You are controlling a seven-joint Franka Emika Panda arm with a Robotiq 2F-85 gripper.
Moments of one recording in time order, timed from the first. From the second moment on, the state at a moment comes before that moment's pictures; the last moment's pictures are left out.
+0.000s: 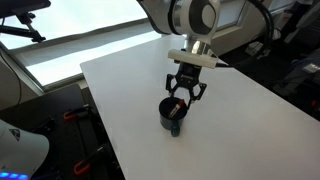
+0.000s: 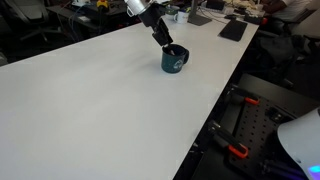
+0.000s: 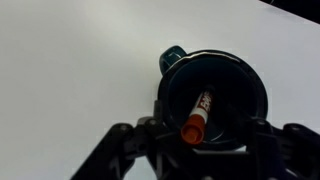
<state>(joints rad) -0.06 0.62 -0.02 -1.79 -0.41 1.84 -0.39</state>
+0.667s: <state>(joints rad) -0.05 0.61 -0.02 -1.79 -0.39 1.83 -0.34</state>
